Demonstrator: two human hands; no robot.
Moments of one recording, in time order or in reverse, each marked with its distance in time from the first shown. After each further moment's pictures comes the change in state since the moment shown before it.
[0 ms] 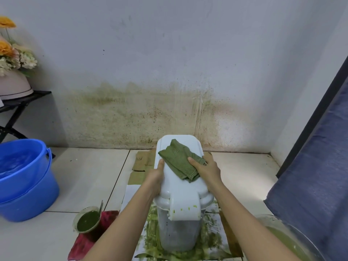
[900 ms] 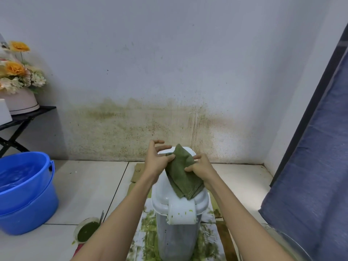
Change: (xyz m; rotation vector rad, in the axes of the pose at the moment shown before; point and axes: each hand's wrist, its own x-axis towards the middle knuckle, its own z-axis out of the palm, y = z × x) left_hand -0.032 0.053 -0.003 -0.027 -0.137 0.657; right_hand -0.014 -0.049 -0.018 0.078 -0.163 0.002
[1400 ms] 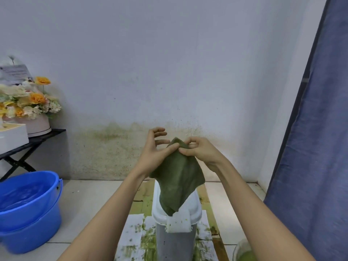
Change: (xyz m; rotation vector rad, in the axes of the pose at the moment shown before) left_hand -0.050 0.116 -0.020 0.177 -0.184 0.387; right_hand -0.097 -0.132 -0.054 -0.041 -0.205 -0.437
